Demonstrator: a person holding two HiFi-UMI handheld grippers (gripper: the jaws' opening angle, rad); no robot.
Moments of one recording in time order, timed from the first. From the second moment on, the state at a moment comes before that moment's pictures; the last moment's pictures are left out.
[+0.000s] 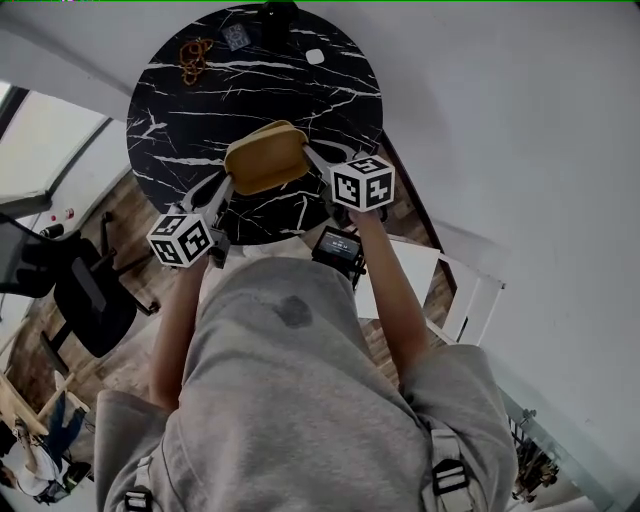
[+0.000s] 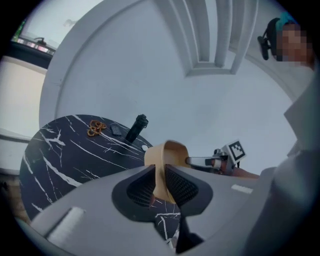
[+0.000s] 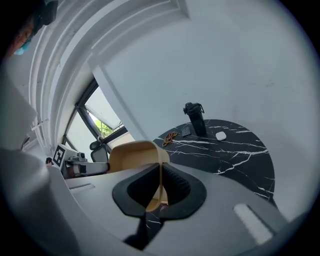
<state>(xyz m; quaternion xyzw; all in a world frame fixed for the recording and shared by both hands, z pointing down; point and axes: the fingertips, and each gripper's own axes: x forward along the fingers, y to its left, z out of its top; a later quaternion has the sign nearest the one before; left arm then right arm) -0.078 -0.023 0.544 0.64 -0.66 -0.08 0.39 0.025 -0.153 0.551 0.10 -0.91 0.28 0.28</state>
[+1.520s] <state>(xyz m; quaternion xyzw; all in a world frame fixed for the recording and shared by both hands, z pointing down) -0.128 0.021 0.550 0.61 -0.69 -0.08 0.38 -0.001 -0.192 0.719 0.09 -0.82 0.24 0.51</state>
